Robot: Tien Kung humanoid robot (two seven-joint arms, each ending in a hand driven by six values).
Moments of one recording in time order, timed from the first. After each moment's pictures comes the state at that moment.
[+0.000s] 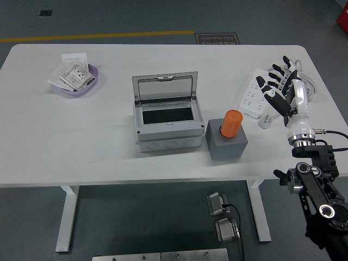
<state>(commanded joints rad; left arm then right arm) 0.09 0.08 -1.56 -0.18 1.31 -0.03 0.60 0.18 -0.06 1.44 1.28 -1.41 -0.21 0.27</state>
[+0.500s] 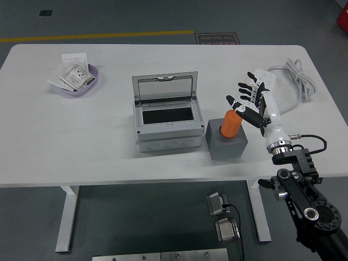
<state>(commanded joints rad) 0.09 0.07 -1.56 -0.18 1.31 -0.03 0.60 0.19 -0.05 1.33 1.22 -1.41 -0.20 0.27</state>
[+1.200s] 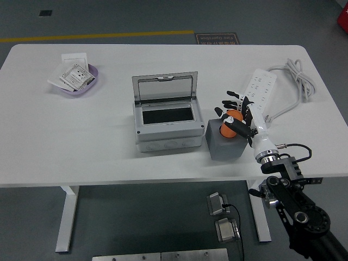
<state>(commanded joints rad) 0.08 0.07 -1.56 -0.18 1.33 -0.03 0.59 0.19 -0.03 1.26 1.13 -1.36 -0.20 0.30</state>
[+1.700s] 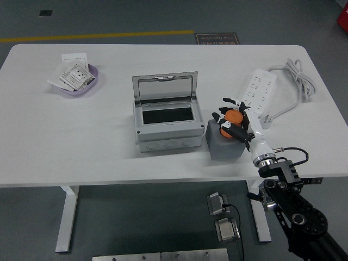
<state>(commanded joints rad) 0.07 0.07 -1.54 -0.18 1.31 -0.02 0.56 0.19 -0.03 1.23 1.11 -1.36 -0.21 0.30</state>
